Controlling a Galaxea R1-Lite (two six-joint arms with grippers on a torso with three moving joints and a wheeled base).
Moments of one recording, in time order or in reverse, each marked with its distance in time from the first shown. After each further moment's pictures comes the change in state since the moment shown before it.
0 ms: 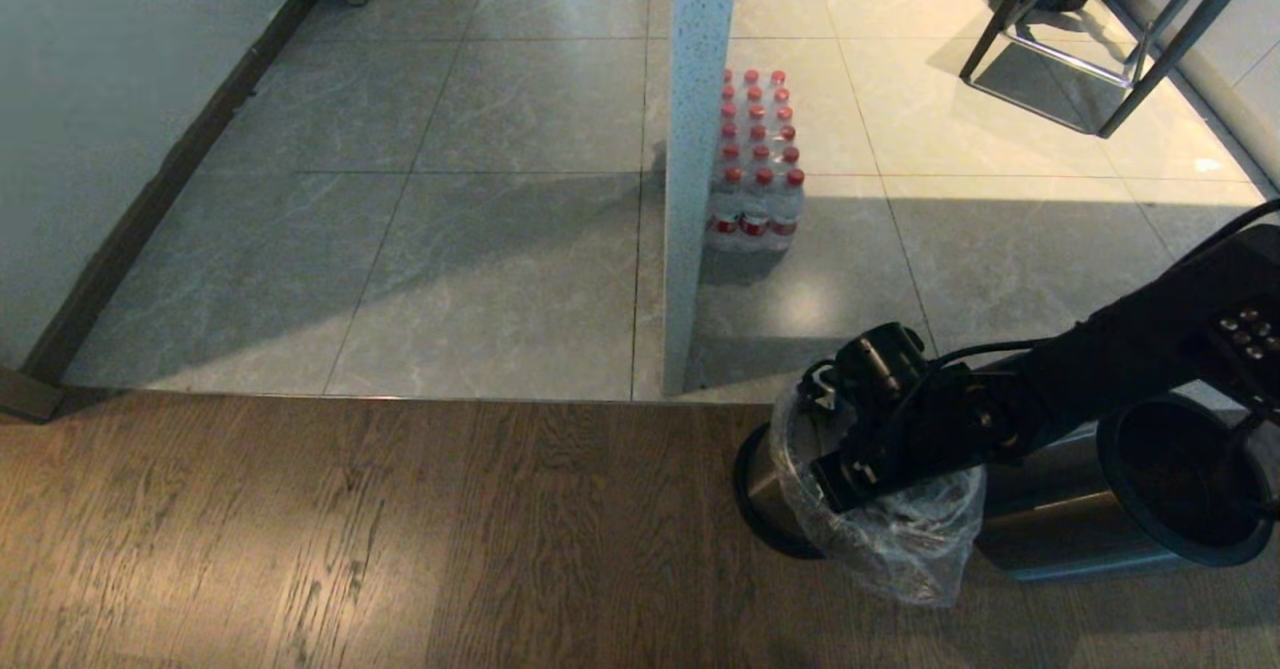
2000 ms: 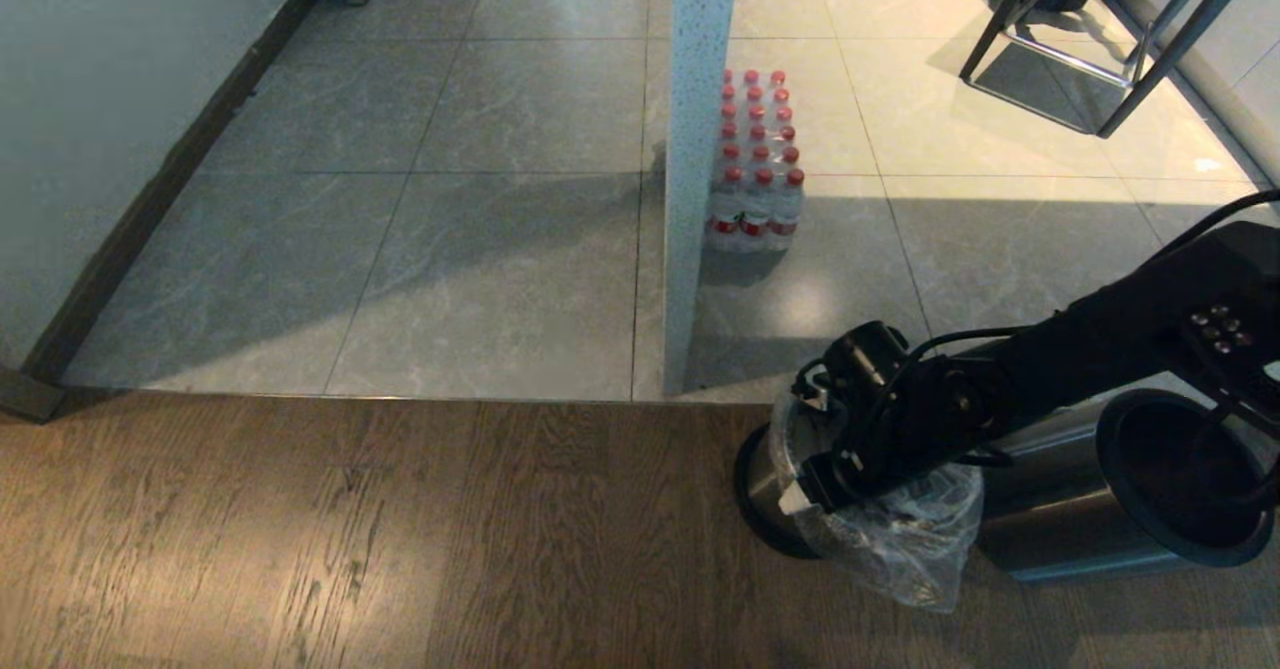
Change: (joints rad) left arm 0.000 0.000 0.000 0.000 0.000 0.000; right arm 0.008 0.044 -0.094 0.137 0.051 0.075
